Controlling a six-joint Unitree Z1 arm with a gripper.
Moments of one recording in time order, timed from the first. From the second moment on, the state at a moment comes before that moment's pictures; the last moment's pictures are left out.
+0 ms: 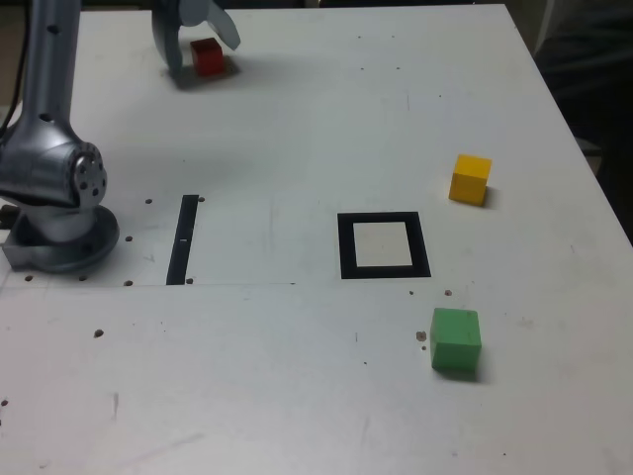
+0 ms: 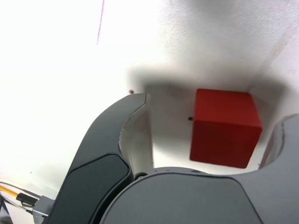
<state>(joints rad) 1.26 2.22 -1.77 1.30 0.15 0.81</state>
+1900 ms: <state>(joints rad) 0.95 1.96 -1.52 1.29 0.06 0.69</state>
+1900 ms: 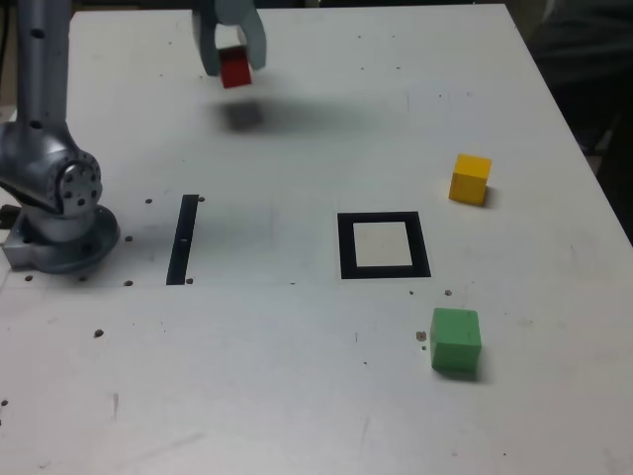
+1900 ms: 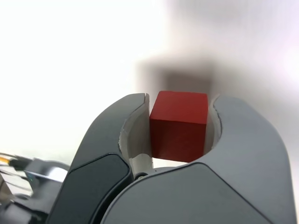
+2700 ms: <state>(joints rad) 0.41 1.82 -1.35 1.23 0.06 0.29</state>
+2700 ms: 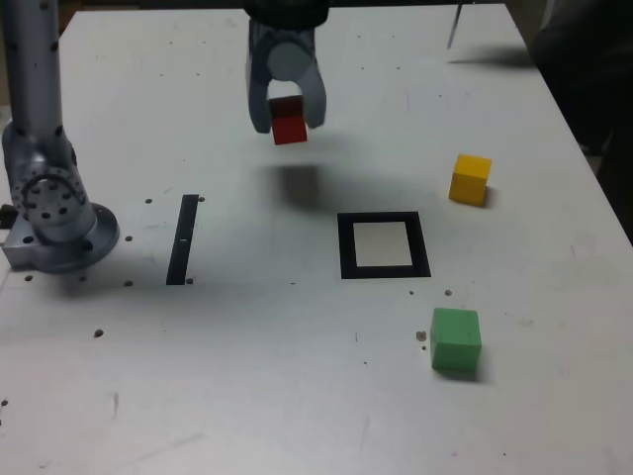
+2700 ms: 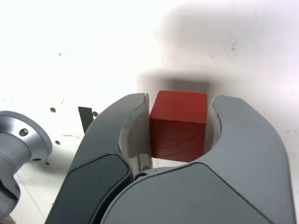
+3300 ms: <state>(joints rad) 0.08 1.88 -1.42 1.22 0.04 0.07</state>
